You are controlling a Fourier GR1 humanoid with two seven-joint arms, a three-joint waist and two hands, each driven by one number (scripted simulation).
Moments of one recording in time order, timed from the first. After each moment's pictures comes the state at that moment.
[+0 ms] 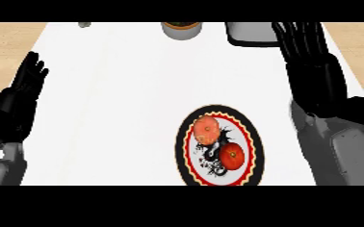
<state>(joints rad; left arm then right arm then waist) -0.12 0.47 0.00 -1.59 0.19 0.23 0.11 -0.40 -0.23 0.07 -1.64 -0.43 0.00 -0.16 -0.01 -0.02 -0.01</state>
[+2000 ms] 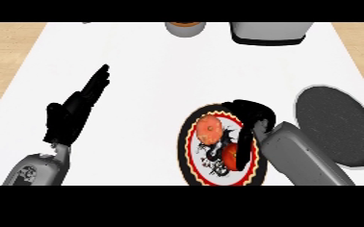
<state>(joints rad) -0.17 0.36 -0.21 -1.58 0.10 0.06 0.19 -0.52 -0.35 0.59 -1.37 0.13 0.51 0.94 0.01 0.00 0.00</state>
